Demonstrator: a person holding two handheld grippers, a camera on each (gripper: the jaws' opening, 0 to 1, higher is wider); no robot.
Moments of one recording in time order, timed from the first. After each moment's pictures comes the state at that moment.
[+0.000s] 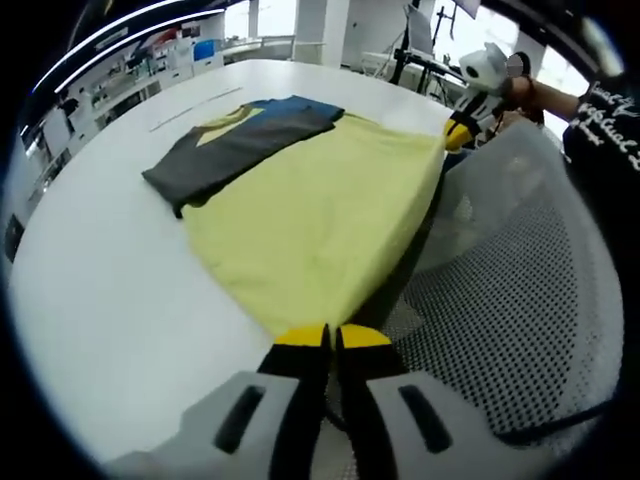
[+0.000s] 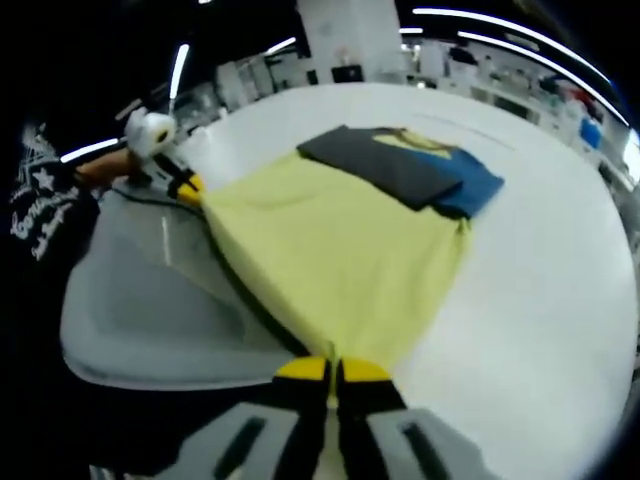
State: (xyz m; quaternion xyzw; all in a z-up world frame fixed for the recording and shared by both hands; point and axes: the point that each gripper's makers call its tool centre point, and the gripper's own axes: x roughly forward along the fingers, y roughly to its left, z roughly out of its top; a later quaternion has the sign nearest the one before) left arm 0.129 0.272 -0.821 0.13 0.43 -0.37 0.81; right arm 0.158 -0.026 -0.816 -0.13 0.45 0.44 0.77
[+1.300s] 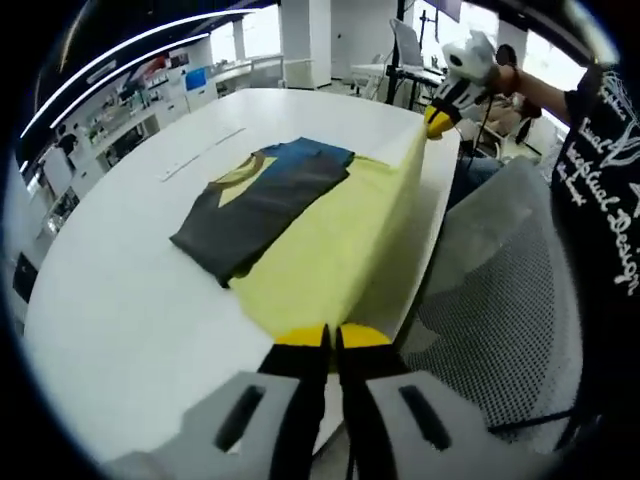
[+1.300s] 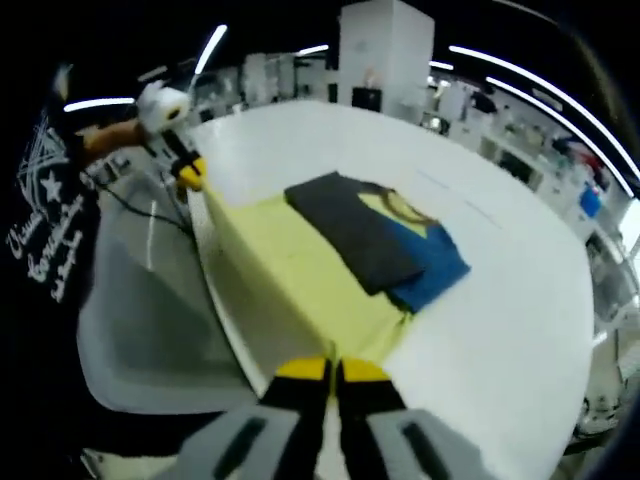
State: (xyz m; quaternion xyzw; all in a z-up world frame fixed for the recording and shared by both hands) left arm 0.183 0.270 -0.748 0.17 0.37 -0.38 0.83; right arm 0.236 -0.023 -0.742 -0.23 0.36 0.45 0.79
